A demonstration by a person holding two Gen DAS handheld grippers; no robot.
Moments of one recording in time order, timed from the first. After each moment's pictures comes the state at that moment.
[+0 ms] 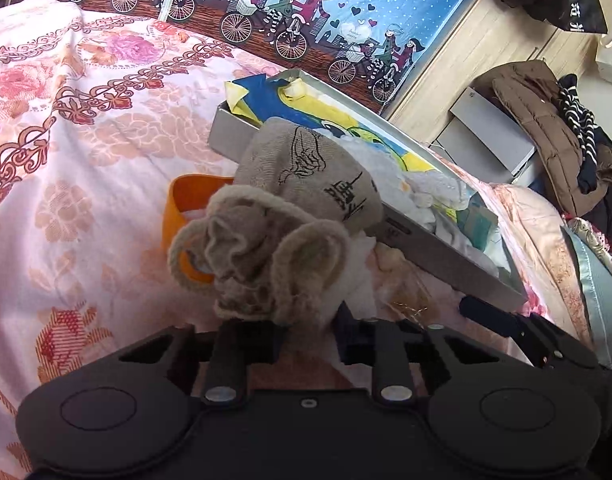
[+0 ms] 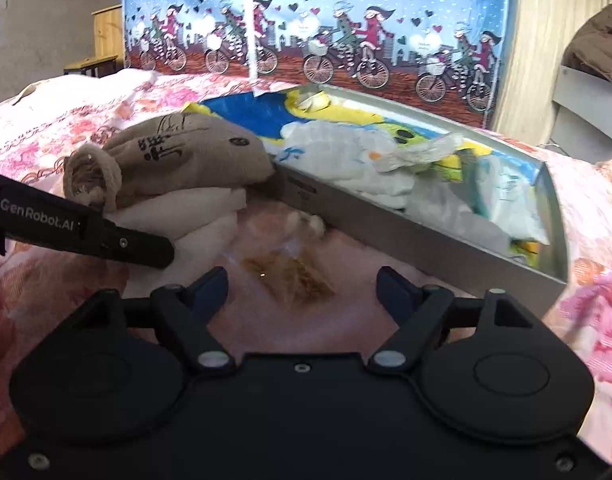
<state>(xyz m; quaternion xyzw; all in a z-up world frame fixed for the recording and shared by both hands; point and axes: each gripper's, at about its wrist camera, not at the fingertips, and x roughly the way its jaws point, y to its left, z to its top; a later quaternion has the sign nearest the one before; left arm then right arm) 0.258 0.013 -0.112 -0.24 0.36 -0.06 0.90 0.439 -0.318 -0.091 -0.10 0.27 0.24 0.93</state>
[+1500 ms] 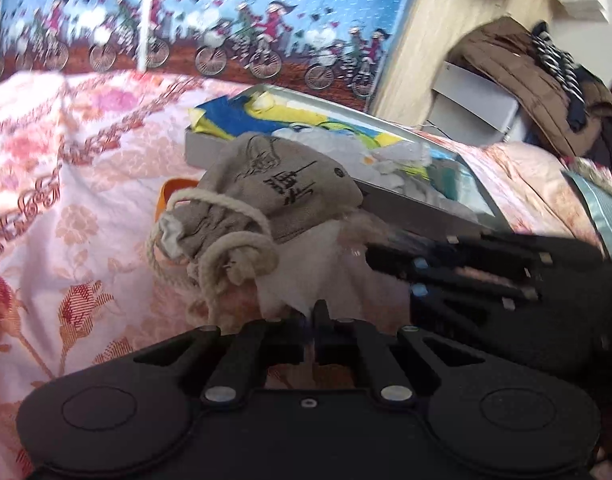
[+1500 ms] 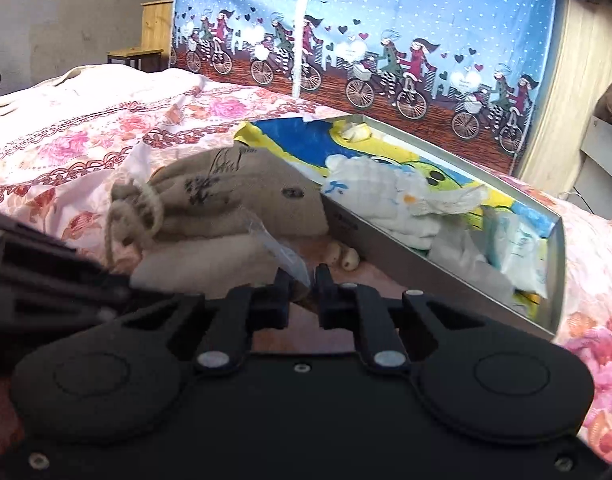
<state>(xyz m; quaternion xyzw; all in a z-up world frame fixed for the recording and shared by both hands) 0.217 -0.033 -0.097 -0.13 0.34 -0.04 0.93 0.406 -0.310 -0.055 -0.15 0.24 0.28 0.92</state>
